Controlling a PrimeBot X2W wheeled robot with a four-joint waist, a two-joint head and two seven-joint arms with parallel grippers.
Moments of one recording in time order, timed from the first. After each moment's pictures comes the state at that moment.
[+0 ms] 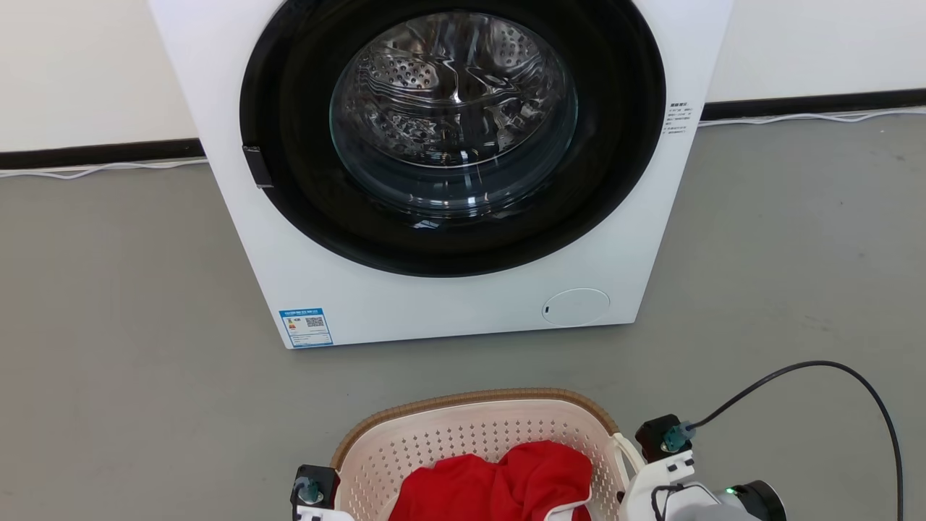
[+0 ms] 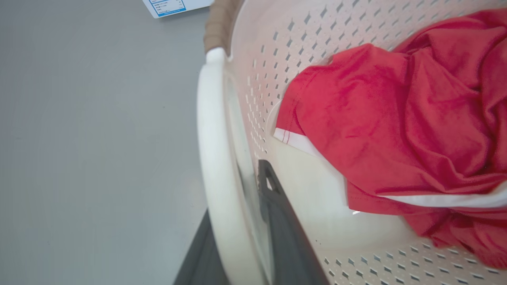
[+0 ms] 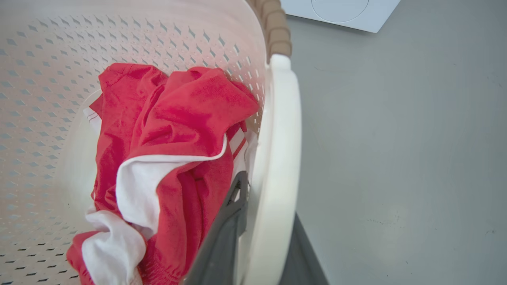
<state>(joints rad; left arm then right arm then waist) -0.42 0.04 -0.80 1.28 -0.70 0.05 -0.07 -0.51 -0.07 0.87 1.20 0.71 0.11 0.12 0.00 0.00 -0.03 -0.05</state>
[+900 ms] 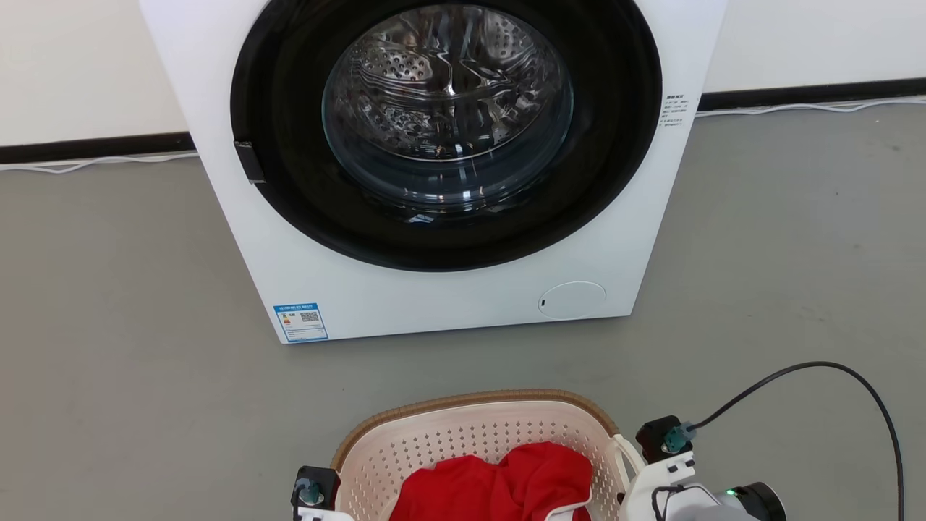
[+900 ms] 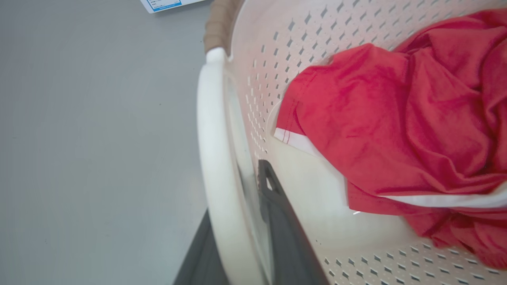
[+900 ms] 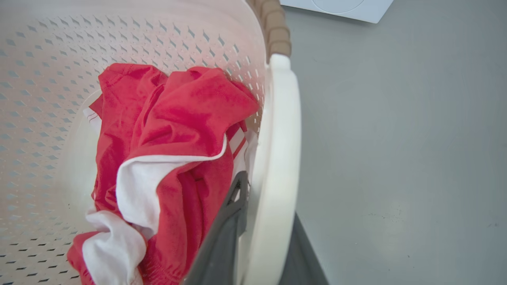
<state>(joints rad) -0.43 0.04 -0.87 1.28 -0.76 0.05 -0.08 -0.51 -0.07 0.88 1.21 0.72 0.11 0.12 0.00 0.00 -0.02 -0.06</state>
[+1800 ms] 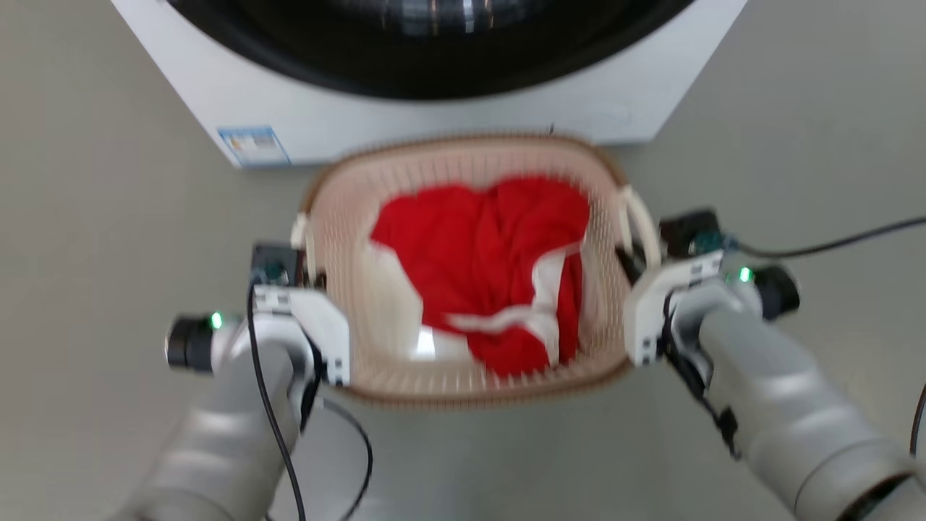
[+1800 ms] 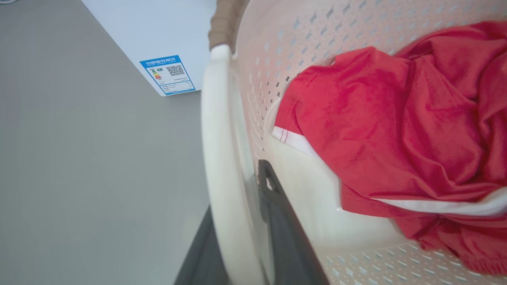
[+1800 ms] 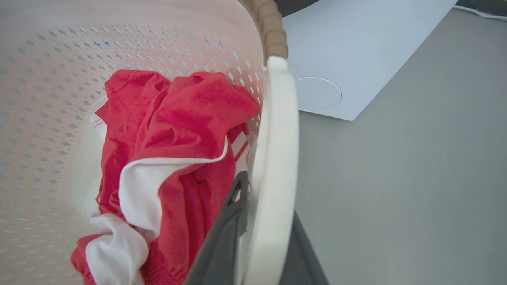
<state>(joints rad) -0.84 0.06 -0.84 1.29 -0.79 0.06 -0.22 -0.89 -0.07 0.80 1.25 0.66 0.11 -0.13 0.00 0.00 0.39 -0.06</state>
